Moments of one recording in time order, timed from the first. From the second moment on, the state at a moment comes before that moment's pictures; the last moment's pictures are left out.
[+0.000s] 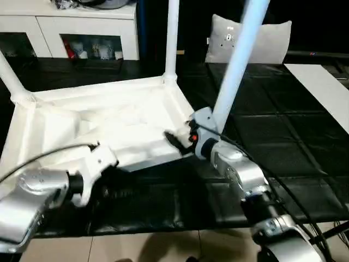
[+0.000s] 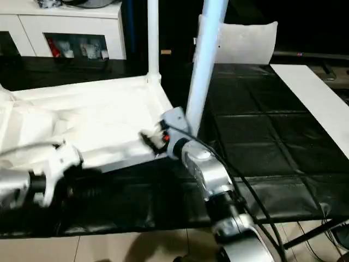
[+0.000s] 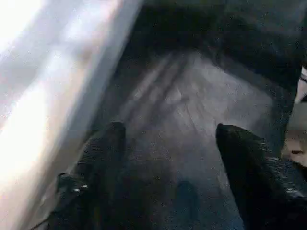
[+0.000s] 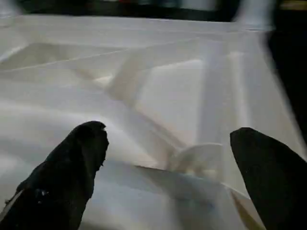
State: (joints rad) left arm -0.07 0.71 -0.08 -0.30 -0.19 0.75 -1.03; right arm -0.57 -0.01 0.10 0.53 0.11 0.26 0.32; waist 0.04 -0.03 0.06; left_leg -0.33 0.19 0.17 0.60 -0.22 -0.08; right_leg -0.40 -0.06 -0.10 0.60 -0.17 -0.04
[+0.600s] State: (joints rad) left arm -0.15 0.68 -0.17 -0.11 -0.06 0.58 -0.86; right arm -0.68 -0.20 -0.10 0.85 0.12 0.09 0.14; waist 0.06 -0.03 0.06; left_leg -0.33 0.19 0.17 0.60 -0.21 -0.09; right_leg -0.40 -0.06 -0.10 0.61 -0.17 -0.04
